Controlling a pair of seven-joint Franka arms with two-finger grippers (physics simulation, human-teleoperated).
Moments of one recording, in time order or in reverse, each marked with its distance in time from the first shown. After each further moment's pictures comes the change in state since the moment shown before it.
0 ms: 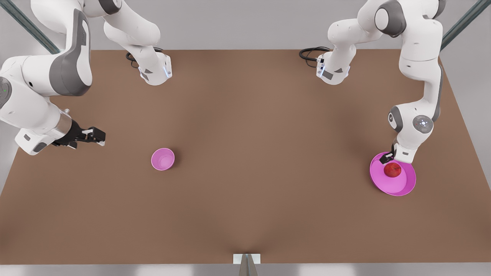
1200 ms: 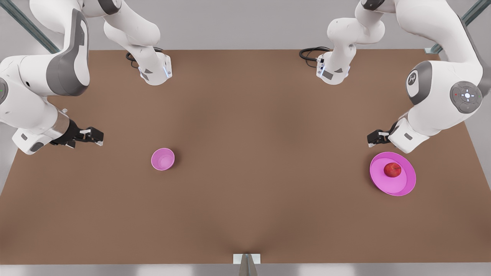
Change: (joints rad) left arm -0.202 -0.175 -0.186 0.808 -0.175 -1.176 0.201; right arm -0.006 0.000 -0.003 0.004 0.002 -0.004 0.013
